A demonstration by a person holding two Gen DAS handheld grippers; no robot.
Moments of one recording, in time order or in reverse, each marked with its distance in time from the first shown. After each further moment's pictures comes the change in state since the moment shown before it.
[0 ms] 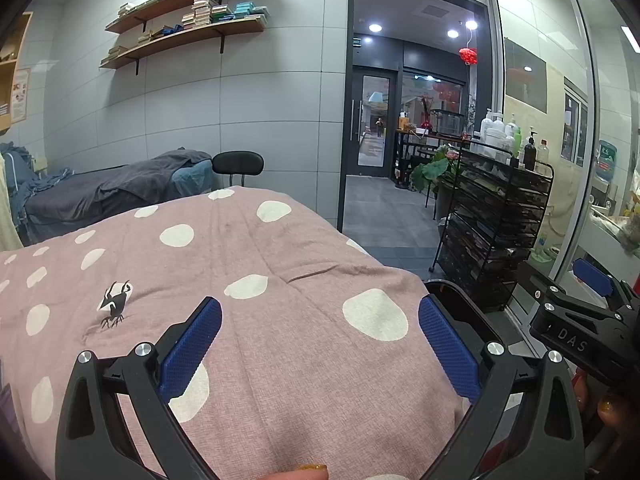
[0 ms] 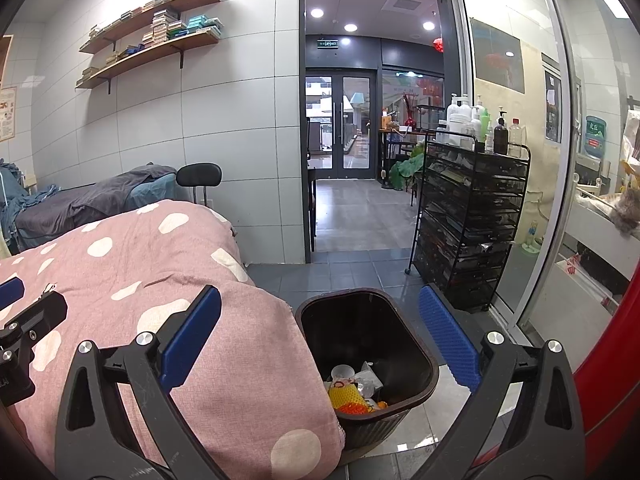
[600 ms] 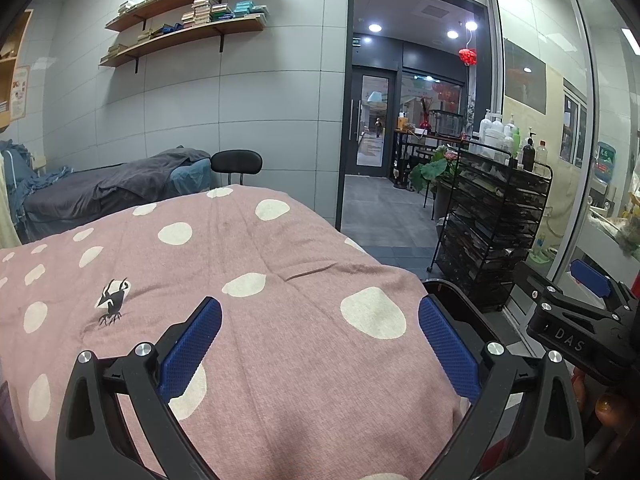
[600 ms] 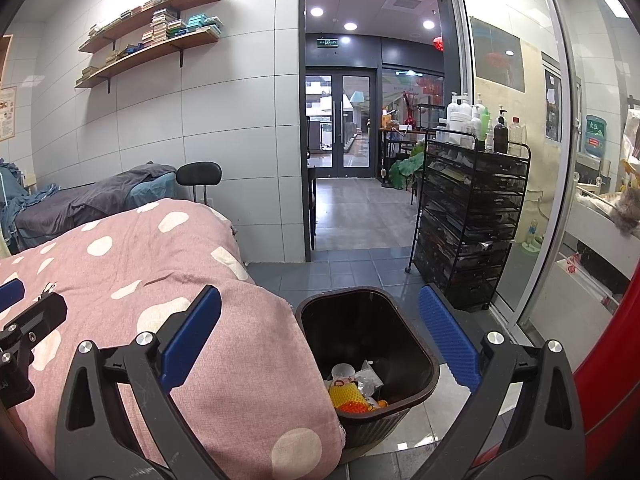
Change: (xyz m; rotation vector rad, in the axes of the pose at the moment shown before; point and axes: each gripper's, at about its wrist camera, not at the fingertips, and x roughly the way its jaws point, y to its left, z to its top) left arm 0.000 -0.001 0.000 -0.001 0.002 -0.002; right arm 0.000 0.001 -0.002 0.001 0.002 0.001
